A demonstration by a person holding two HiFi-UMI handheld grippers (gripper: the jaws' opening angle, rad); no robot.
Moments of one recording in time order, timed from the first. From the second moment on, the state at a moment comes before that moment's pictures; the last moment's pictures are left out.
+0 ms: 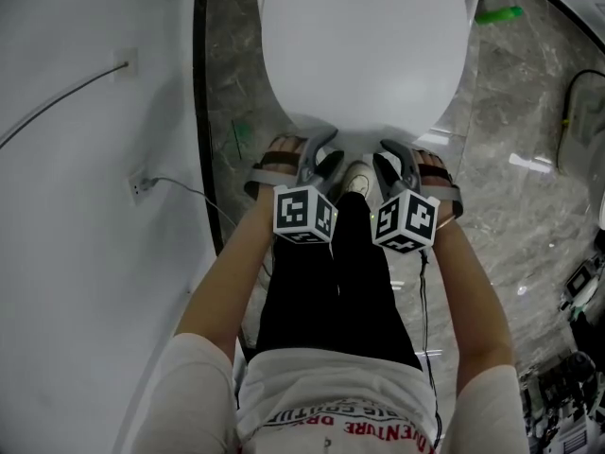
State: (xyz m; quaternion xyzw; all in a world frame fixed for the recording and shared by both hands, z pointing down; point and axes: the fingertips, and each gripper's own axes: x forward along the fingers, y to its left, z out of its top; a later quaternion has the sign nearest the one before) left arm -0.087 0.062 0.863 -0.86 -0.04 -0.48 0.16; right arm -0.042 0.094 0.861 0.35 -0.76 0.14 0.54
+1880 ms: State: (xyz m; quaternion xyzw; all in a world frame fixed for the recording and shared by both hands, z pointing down) left arm -0.029 -0.010 0.282 -0.97 0.19 -0.14 0.04; right arm 0.038 0.058 0.319 0.63 -0.72 0.08 0.29
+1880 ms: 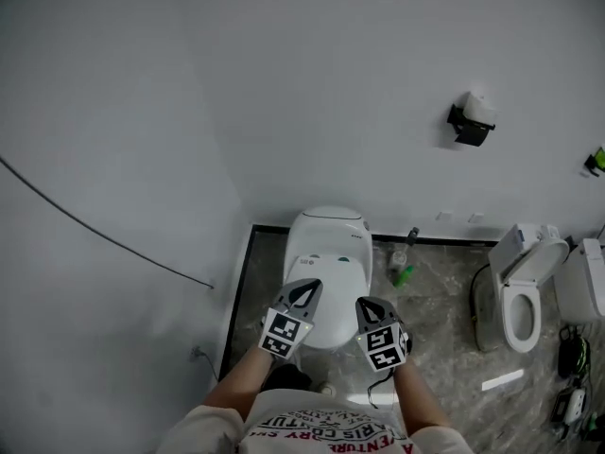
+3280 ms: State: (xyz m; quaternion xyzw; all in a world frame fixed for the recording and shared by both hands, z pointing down) left arm -0.098 0.018 0.163 -0.96 0.28 0.02 -0.04; right arm 0.027 0.089 0.210 0.72 -0.68 0.07 0.10
